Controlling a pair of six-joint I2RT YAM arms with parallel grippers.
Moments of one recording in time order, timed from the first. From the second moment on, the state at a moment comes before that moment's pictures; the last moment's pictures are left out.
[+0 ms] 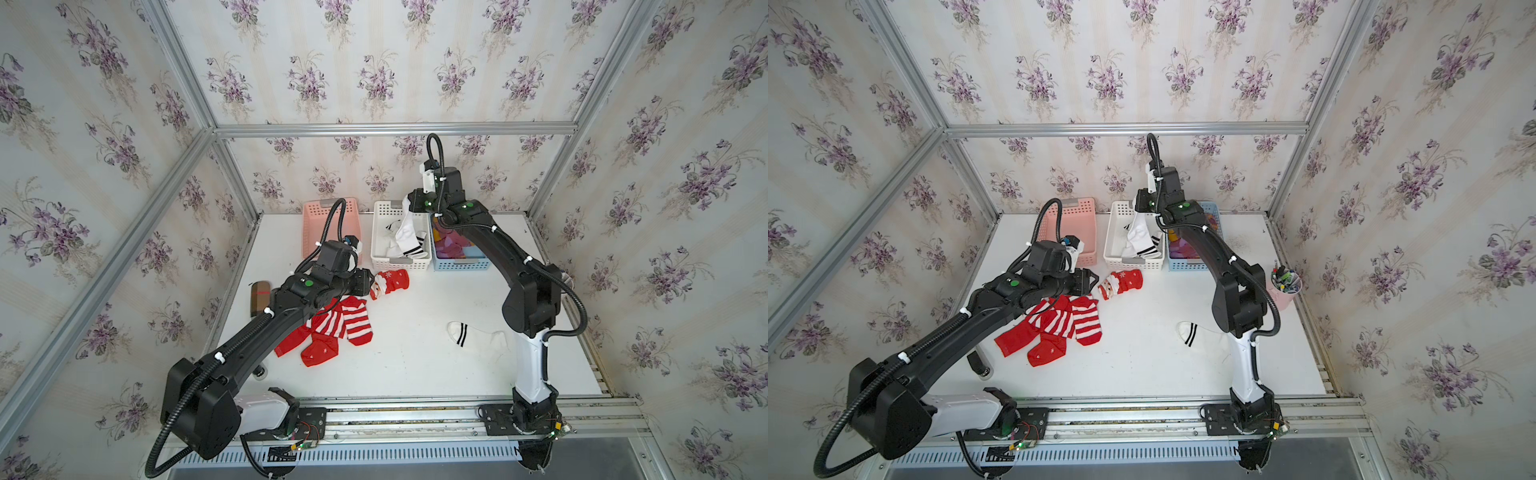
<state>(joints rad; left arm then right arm) -0.49 1.29 1.06 -0.53 0.10 -0.33 0.44 2.15 2.08 -0.39 -0.16 0.33</state>
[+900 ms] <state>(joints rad) -0.50 1.27 1.05 -0.52 0.11 -0.34 0.40 2.13 2.00 -0.35 -0.26 0.39</state>
